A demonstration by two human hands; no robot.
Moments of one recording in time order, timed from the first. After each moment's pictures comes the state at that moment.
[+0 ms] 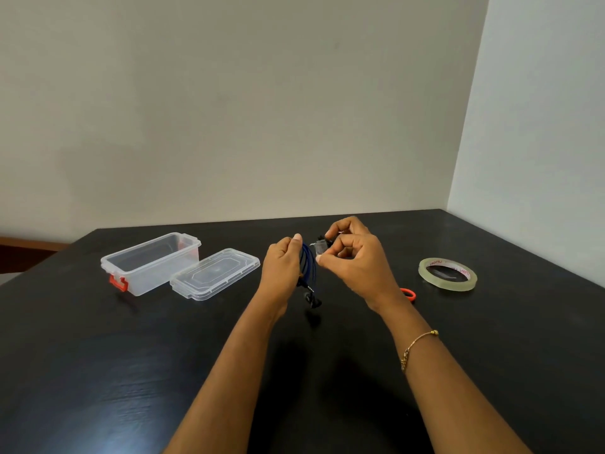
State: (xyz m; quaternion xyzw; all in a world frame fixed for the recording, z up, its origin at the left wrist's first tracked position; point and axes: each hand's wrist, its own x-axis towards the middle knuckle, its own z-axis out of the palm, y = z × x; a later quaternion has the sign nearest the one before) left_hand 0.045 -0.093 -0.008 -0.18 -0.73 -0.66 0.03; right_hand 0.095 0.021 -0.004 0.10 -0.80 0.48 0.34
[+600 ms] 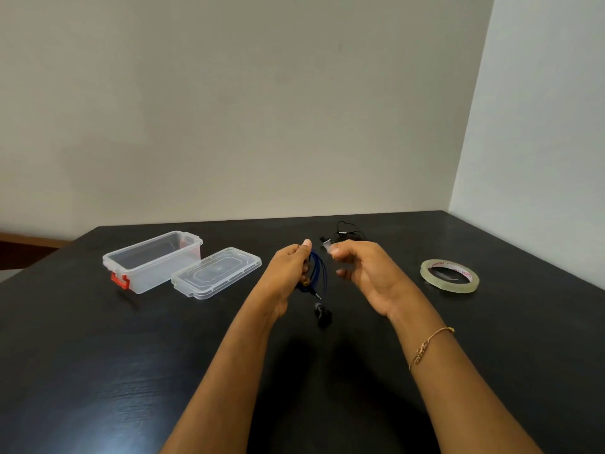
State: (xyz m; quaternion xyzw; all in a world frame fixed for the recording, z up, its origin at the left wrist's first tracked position) left_hand 0.044 -0.098 -0.007 -0.17 -0.72 -0.66 -0.11; right_hand 0.098 0.029 -0.001 -0.02 -0.69 0.72 0.13
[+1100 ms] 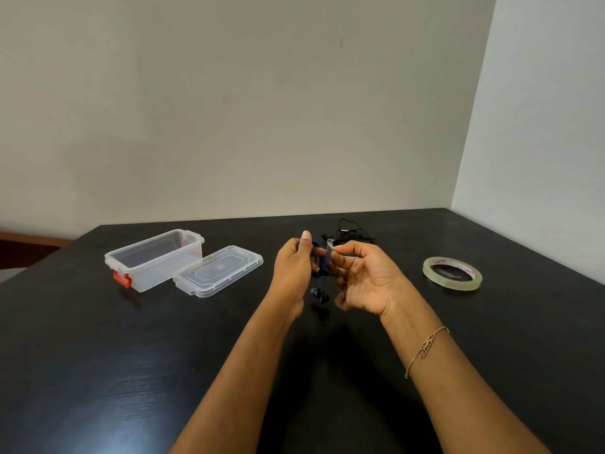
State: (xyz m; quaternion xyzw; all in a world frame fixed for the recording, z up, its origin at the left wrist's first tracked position) left_hand 0.051 -0.083 -0.011 -0.14 -0.66 -0.73 -0.01; right_hand 0.096 0.024 -0.004 -0.16 -0.55 0.82 -0.04
